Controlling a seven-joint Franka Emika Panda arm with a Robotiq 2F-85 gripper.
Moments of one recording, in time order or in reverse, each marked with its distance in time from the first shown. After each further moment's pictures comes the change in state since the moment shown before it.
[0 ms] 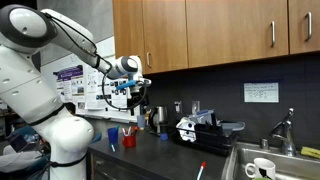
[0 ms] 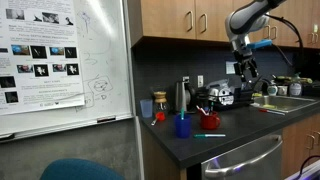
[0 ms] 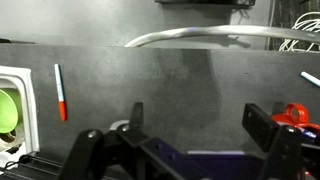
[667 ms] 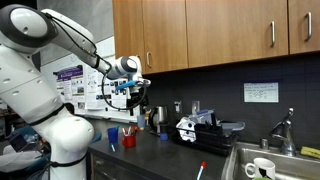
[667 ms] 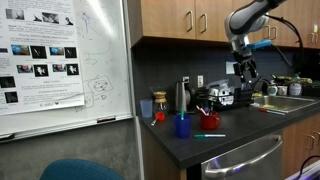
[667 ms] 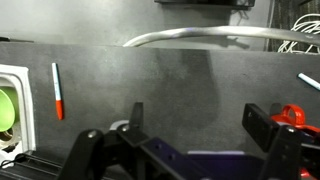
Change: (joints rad) arm 0.013 0.001 0.002 -0.004 0.003 0.002 0.001
